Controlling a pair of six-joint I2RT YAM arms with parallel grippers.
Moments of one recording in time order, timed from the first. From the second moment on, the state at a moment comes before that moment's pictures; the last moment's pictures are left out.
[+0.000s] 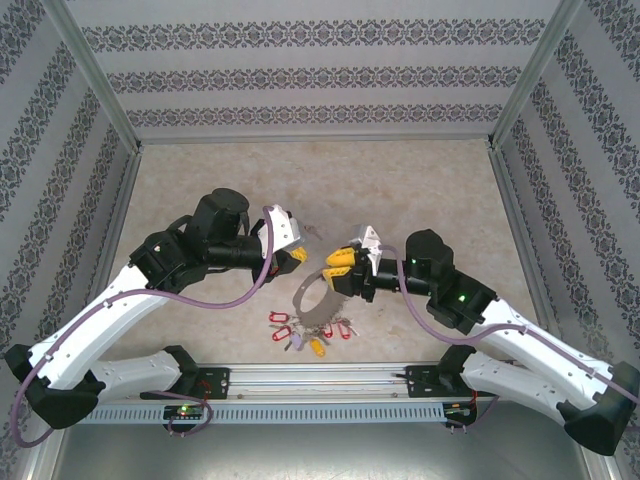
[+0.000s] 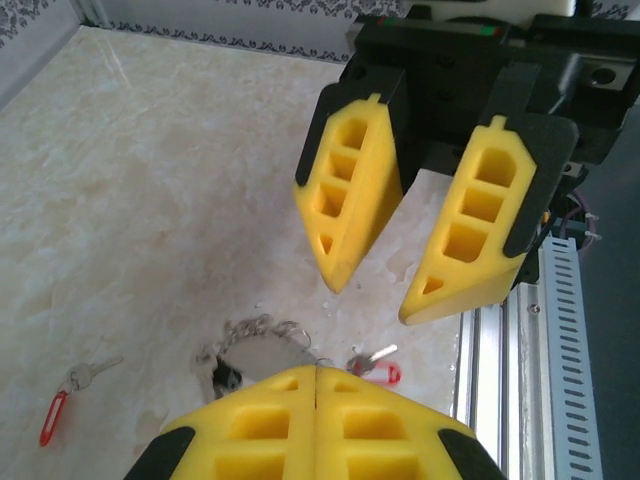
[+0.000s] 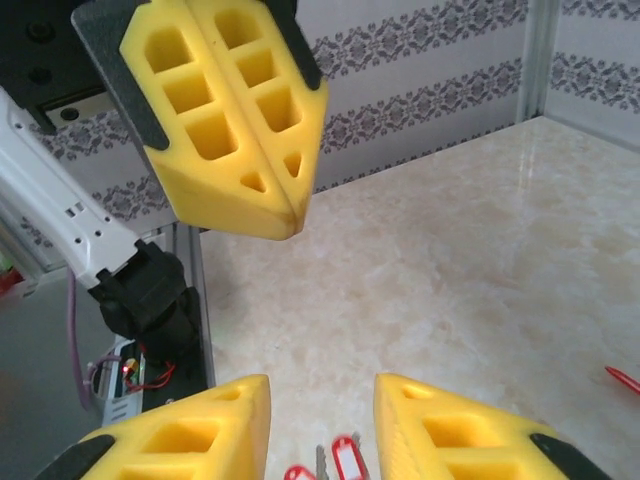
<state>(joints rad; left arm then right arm) -0.75 1.09 1.28 -0.80 0.43 0.30 0.81 0.83 0.72 -0.11 -0.48 0.11</state>
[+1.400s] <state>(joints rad) -0.62 1.22 0.89 -0.52 0.33 -0.12 0.59 1.16 0.57 -0.44 -0.21 0.47</state>
